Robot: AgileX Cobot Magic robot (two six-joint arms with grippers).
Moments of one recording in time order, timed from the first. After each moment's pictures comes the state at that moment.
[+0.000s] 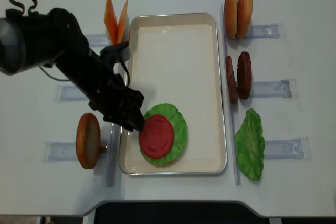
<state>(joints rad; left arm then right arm) -0.33 1.69 -0.91 -0.59 0.90 0.33 0.02 -0.01 -0.51 0.07 1.13 0.02</state>
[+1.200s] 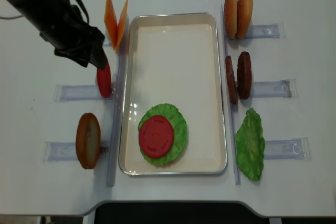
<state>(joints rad) -0.15 1.57 -1.21 -0.22 1.08 0.20 0.02 -0.01 -0.51 0.07 1.13 0.02</state>
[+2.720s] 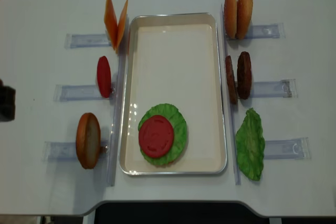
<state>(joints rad) 0.05 0.96 -0.89 0.12 1.23 -0.06 0.02 -0.01 -0.51 0.07 1.13 0.02</state>
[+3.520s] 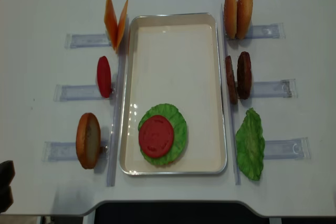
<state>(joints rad) 0.05 0.26 -0.50 0.07 1.10 -0.06 0.02 -0.01 -0.51 0.07 1.13 0.02</state>
